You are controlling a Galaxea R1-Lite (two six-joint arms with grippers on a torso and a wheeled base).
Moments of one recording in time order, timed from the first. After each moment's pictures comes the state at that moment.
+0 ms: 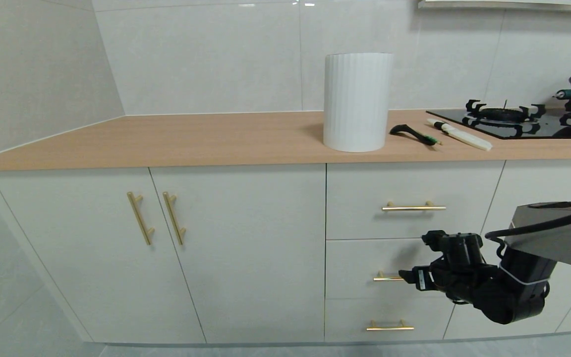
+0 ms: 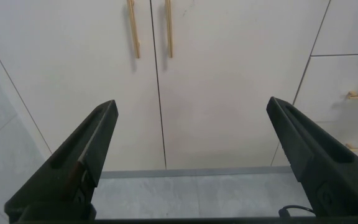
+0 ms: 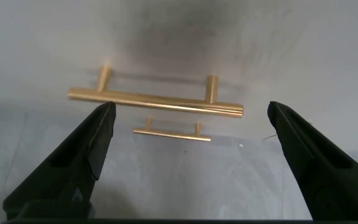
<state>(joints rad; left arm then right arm) 0.00 0.00 0.00 0.00 -0.02 0.00 0.19 2.39 -0.76 -0.99 -0.05 0.08</state>
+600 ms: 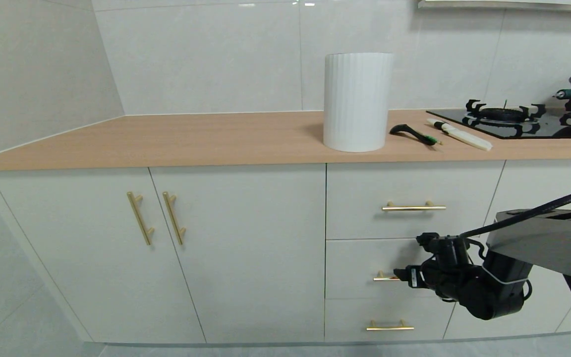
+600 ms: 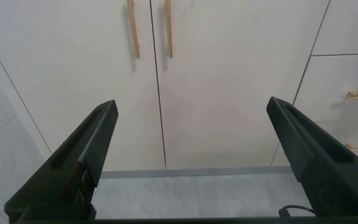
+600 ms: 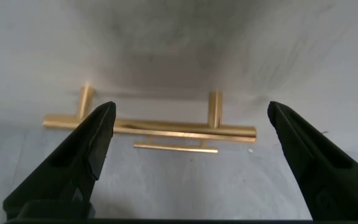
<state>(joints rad) 0.00 0.00 0.00 0.00 -0.02 0.00 0.18 2.50 -0.88 -0.98 -0.05 0.13</state>
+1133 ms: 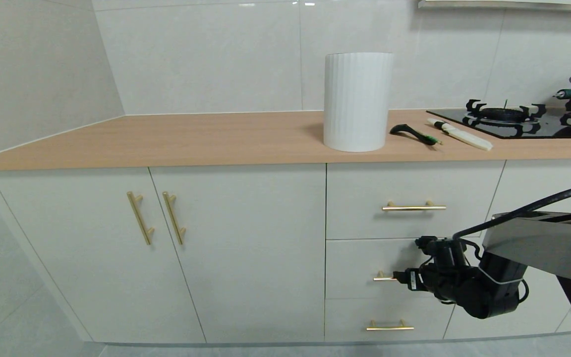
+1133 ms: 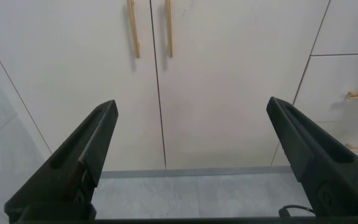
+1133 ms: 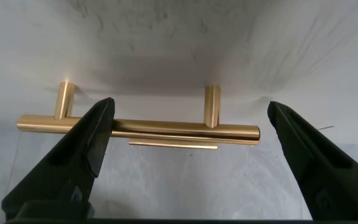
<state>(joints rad) 0.00 0.00 0.00 0.00 -0.02 0.00 0.18 2.54 -0.91 -0.93 -0.06 0.14</state>
